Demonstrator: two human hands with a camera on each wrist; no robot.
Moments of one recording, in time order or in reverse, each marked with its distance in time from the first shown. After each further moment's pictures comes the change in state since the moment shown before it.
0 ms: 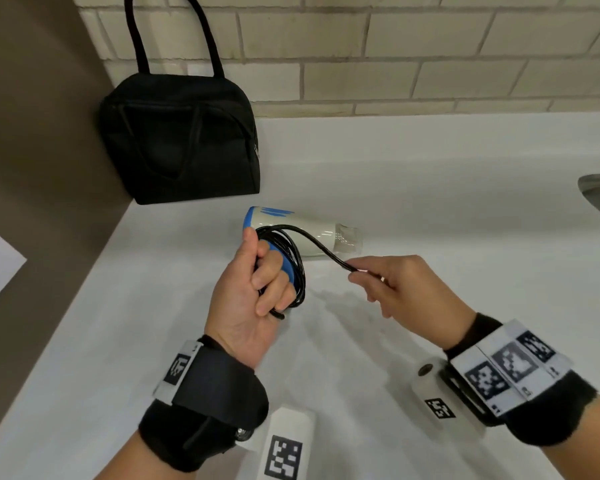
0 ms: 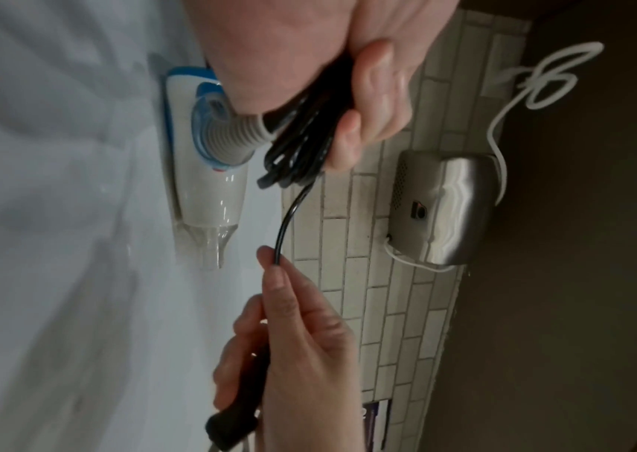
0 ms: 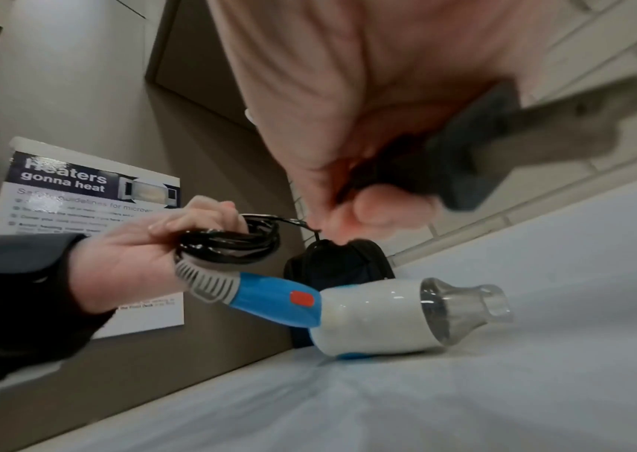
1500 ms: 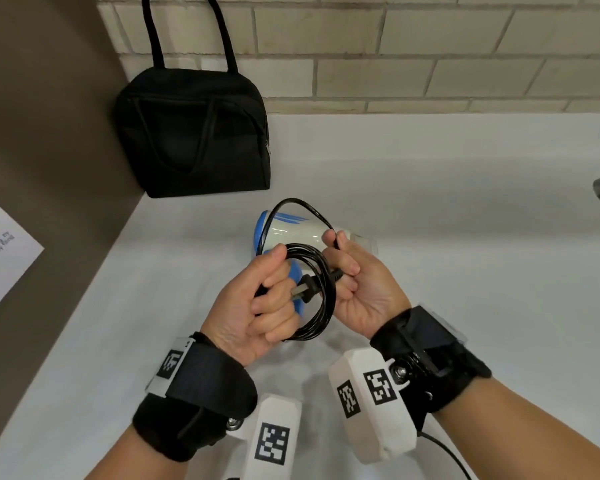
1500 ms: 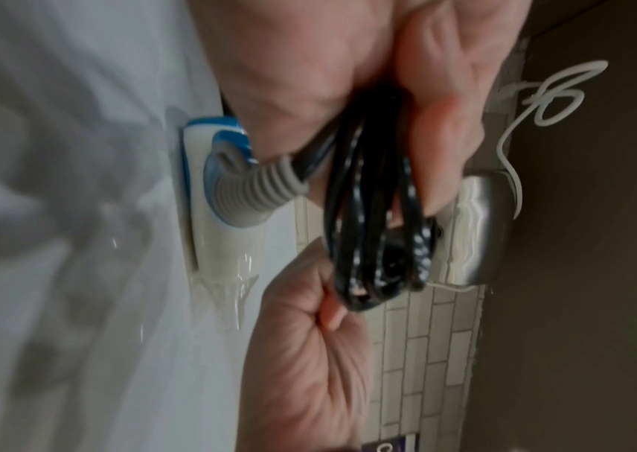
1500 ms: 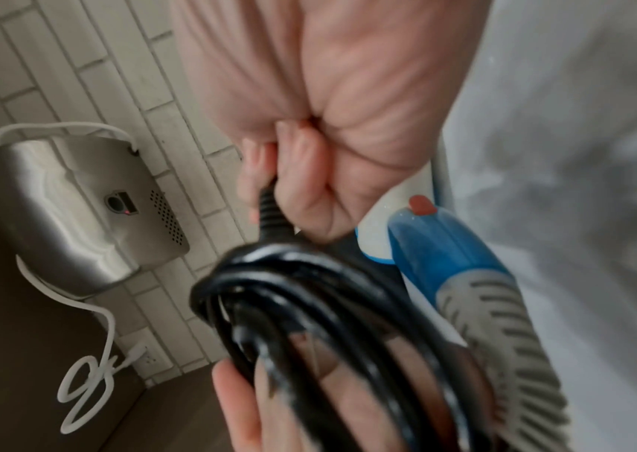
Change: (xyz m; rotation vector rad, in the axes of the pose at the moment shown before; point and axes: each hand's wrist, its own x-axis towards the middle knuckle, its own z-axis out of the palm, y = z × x) left_hand -0.007 0.010 -0.023 0.035 -0.312 -0.241; right_hand 0.034 -0.022 0.056 2.029 -0.239 0.378
